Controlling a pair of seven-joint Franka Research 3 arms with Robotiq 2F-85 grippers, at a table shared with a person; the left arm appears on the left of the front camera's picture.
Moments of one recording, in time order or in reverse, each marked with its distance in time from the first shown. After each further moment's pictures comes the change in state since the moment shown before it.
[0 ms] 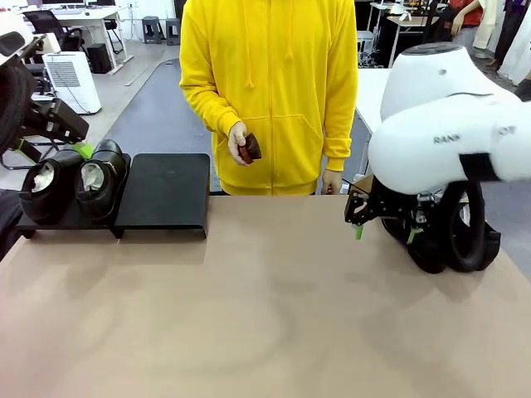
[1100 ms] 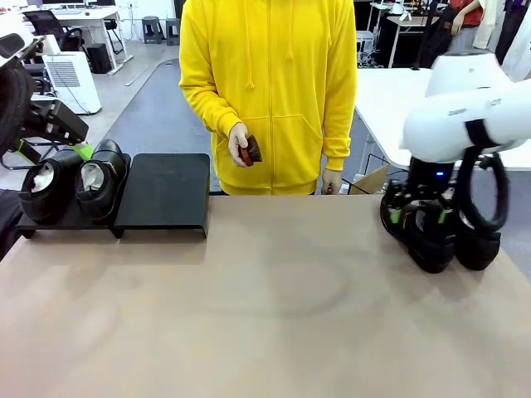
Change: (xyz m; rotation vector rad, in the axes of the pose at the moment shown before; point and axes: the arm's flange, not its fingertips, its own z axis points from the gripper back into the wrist) left arm -0.002 0.001 -0.001 0.001 0.002 0.001; right arm 0.108 -0.098 -0.042 0.017 0.042 0.069
